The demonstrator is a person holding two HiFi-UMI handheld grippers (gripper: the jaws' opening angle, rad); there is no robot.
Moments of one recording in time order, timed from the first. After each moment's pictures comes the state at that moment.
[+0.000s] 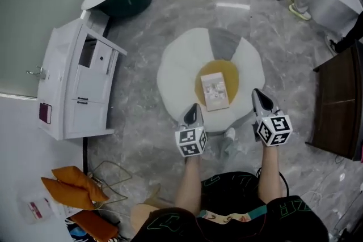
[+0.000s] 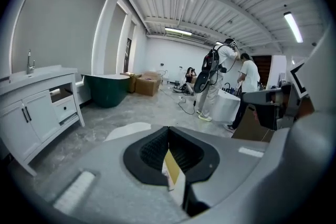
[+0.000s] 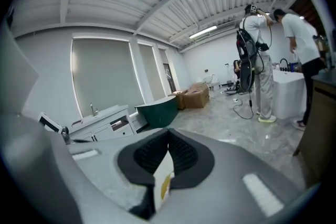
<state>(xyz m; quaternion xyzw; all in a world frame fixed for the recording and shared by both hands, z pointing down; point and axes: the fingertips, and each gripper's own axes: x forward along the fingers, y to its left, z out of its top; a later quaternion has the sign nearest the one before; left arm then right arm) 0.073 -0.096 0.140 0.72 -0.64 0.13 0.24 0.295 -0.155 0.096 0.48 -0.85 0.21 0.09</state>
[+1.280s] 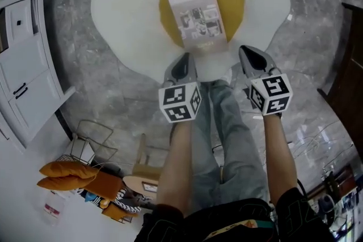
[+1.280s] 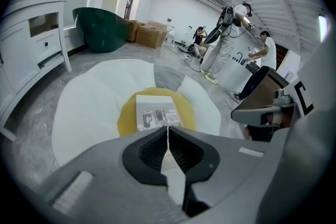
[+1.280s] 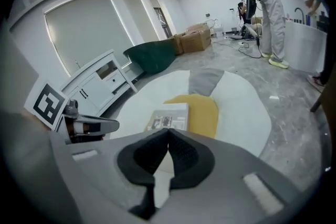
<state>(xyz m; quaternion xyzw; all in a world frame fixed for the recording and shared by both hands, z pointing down) 0.090 -0.136 0.531 0.67 -0.57 0.24 0.41 0.251 -0.164 0.519 0.39 -0.80 0.36 0.29</state>
